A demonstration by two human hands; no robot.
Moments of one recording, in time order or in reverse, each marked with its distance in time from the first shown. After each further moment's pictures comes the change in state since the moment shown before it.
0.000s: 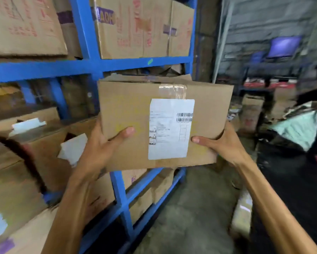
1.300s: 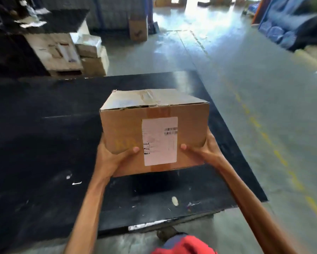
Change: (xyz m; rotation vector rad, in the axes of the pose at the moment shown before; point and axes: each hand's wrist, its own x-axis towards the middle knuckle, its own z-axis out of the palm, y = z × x) left_hand -0.546 0.002 0.165 -0.489 -2.185 -0.055; right_hand -0.773 -0.199 0.236 -0.627 2.074 0.740
